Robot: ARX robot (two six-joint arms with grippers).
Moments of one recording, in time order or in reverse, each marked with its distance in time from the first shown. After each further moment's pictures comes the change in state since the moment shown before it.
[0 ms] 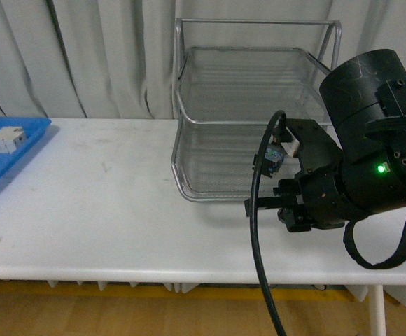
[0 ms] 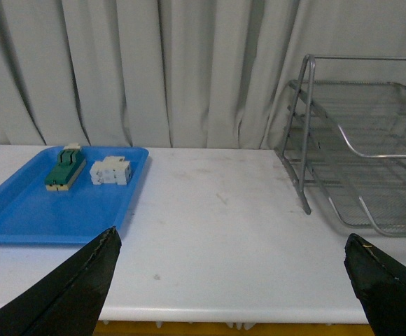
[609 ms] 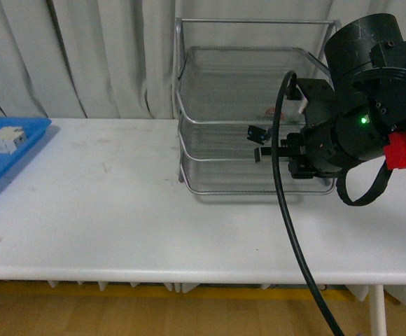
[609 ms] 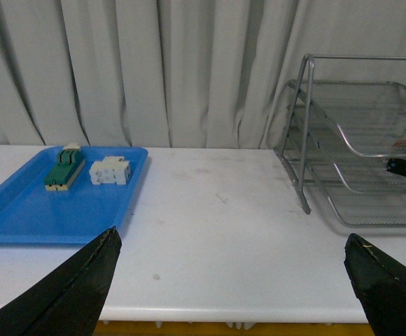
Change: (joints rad) left arm 0.000 0.000 0.000 0.000 0.000 0.000; right arm -0.056 0.100 0.209 0.010 0.078 -0.011
